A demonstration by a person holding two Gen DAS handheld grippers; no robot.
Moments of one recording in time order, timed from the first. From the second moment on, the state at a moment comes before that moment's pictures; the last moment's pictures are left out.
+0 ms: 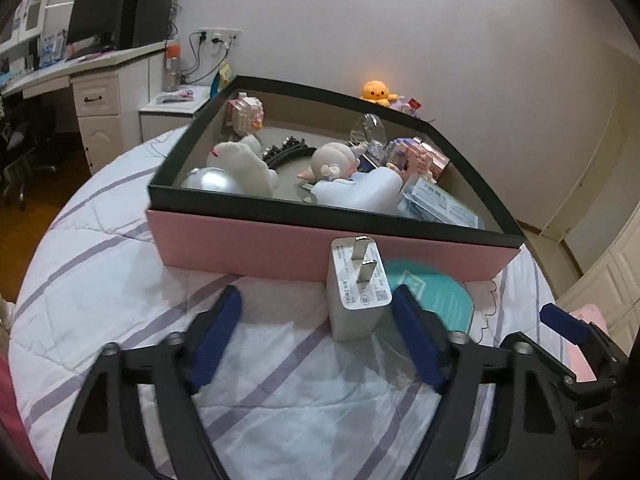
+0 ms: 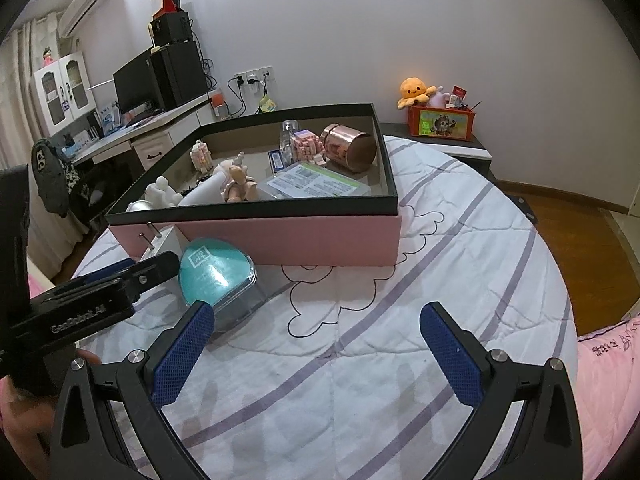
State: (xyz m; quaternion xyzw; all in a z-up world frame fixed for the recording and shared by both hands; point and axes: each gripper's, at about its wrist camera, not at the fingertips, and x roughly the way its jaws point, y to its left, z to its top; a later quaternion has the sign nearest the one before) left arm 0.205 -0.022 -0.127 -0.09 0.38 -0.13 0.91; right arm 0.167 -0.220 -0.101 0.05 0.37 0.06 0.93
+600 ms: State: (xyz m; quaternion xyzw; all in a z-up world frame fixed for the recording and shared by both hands) left arm 0.207 -0.020 -0.128 -0.06 0.40 -0.15 0.90; right arm 0.183 -0.182 -0.107 0.01 0.40 0.12 0.91
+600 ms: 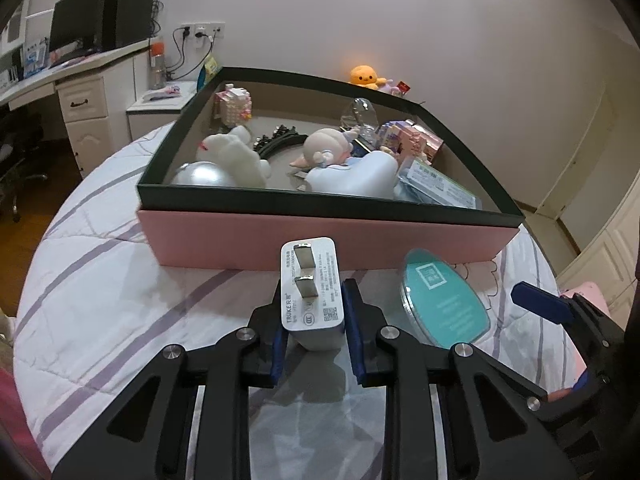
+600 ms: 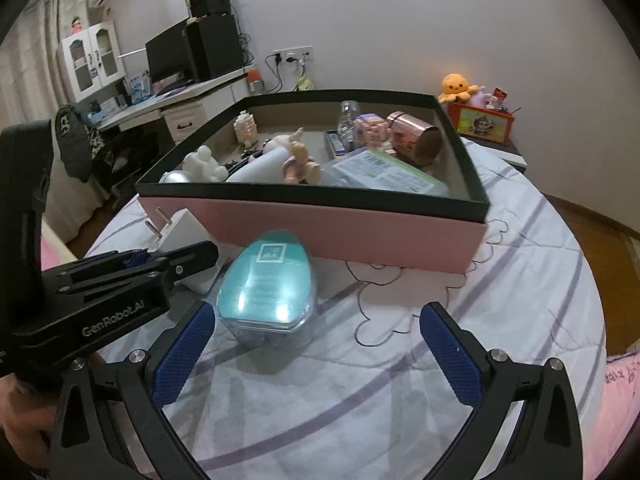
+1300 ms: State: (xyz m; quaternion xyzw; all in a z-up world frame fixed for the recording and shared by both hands) left arm 0.182 -0.016 -0.115 -0.04 0.38 -0.13 0.91; right arm 0.184 -0.180 -0.101 -0.01 0.41 0.12 0.91
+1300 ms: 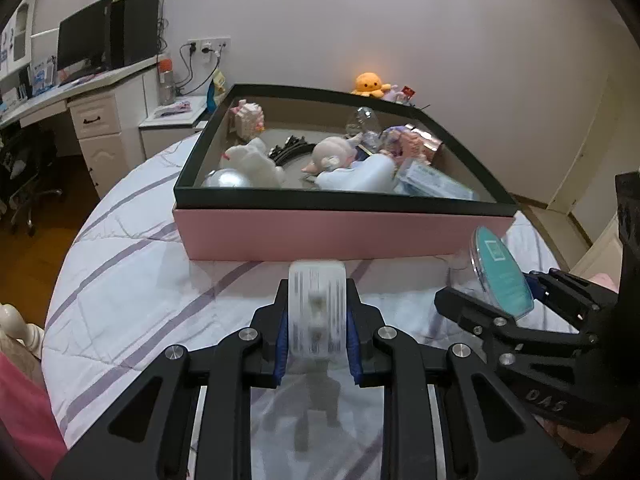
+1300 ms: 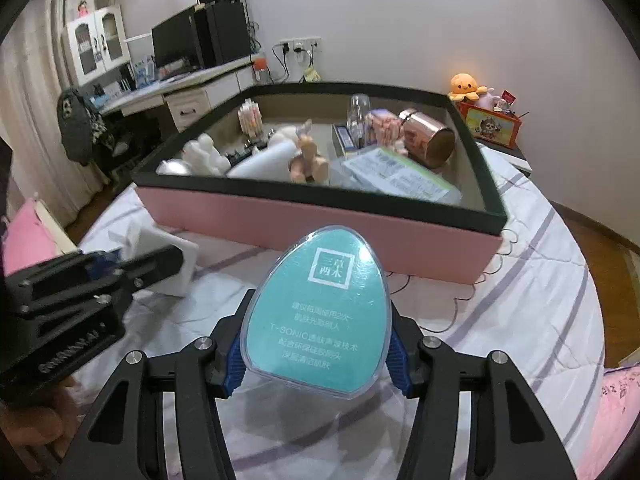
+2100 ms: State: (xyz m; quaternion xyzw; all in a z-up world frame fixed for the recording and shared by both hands) left arm 0.233 -0.010 0.009 -0.02 0.29 -0.14 0.95; right arm 0.270 -0.196 0.019 0.00 0.36 0.13 0.92
